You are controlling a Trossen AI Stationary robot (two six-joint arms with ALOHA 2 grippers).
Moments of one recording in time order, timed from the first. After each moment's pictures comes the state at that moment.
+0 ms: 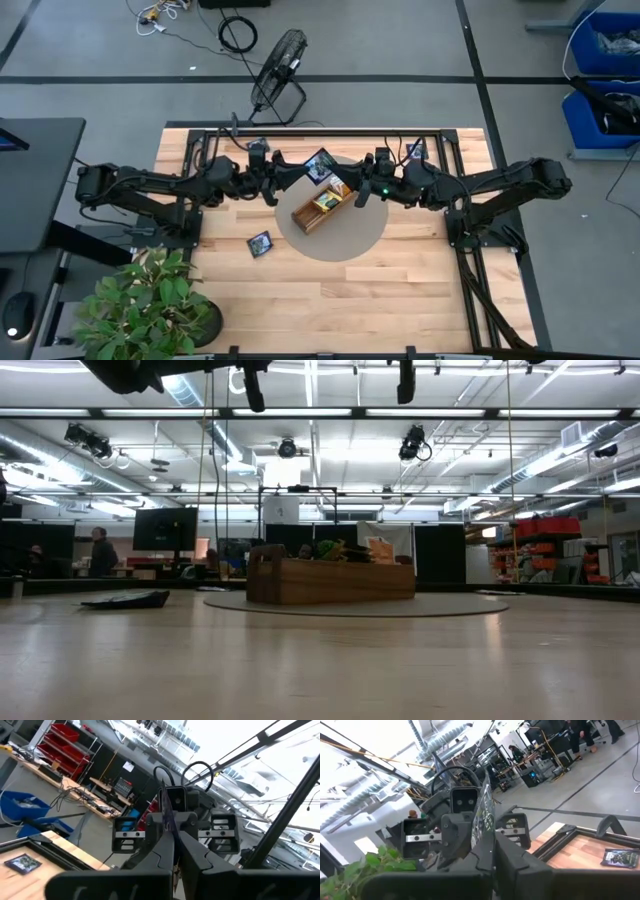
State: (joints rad) left arm 0.09 1.26 0.71 0.89 -0.08 -0.61; right arm 0.04 1.32 0.89 0.61 0.32 0.57
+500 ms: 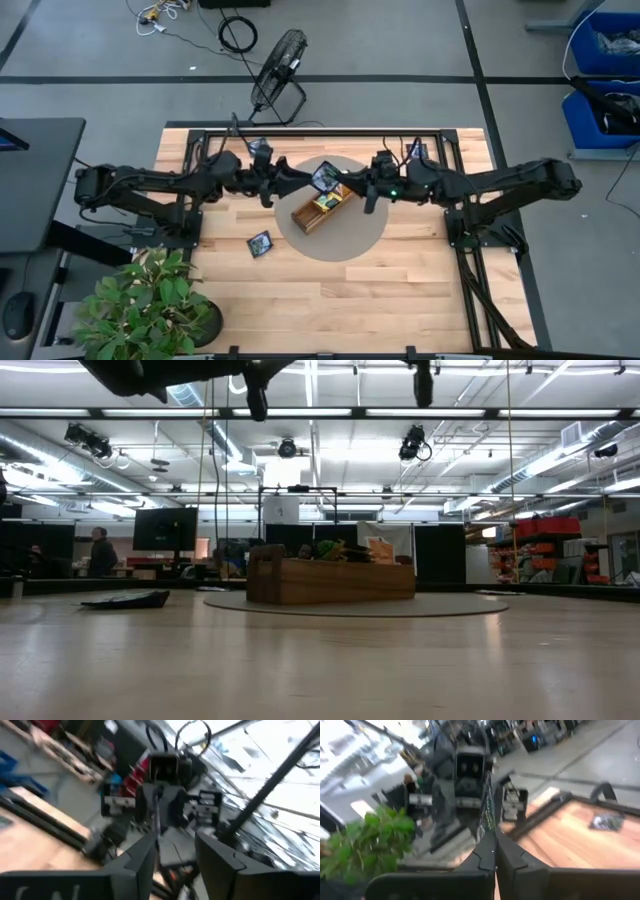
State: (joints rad) left arm 0.15 1.24 0.71 0.77 0.17 -0.73; right arm 0.04 1.22 0.89 0.33 0.22 0.60
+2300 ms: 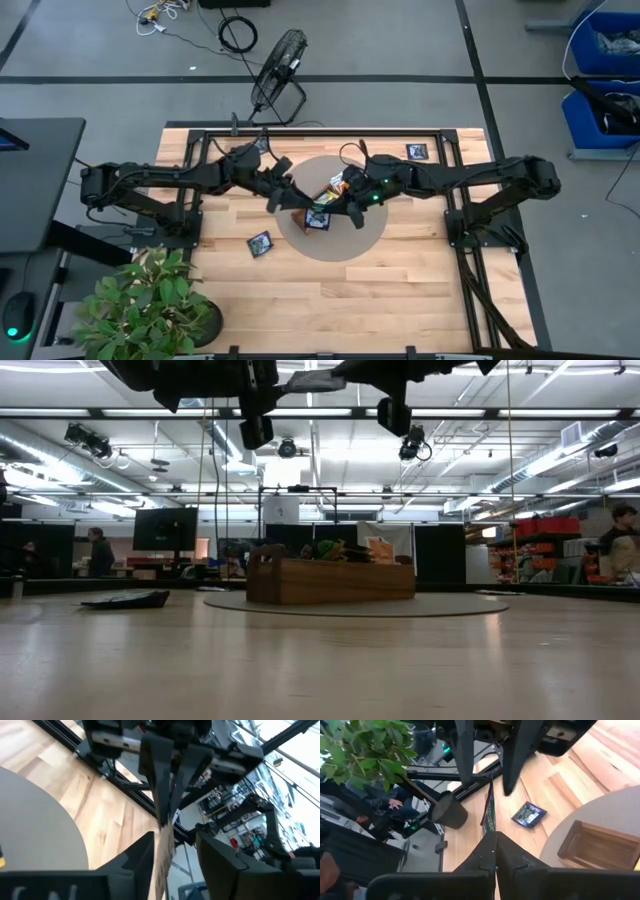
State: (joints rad) left arm 0.20 1.30 0.81 0.36 0.52 -0.80; right arm -0.05 1.41 1.07 -0.05 -0.27 0.61
